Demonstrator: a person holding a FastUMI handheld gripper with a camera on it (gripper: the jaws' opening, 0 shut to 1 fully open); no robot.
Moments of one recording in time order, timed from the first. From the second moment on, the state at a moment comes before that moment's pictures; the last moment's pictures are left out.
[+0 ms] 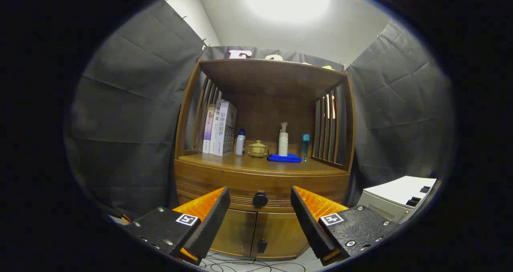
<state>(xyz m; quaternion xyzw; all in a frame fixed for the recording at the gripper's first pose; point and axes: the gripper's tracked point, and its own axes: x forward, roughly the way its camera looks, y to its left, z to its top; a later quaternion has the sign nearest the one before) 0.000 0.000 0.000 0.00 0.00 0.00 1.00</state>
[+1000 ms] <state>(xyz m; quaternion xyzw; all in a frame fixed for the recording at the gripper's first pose) 0.000 -0.005 -0.006 0.00 0.01 0.00 1.00</state>
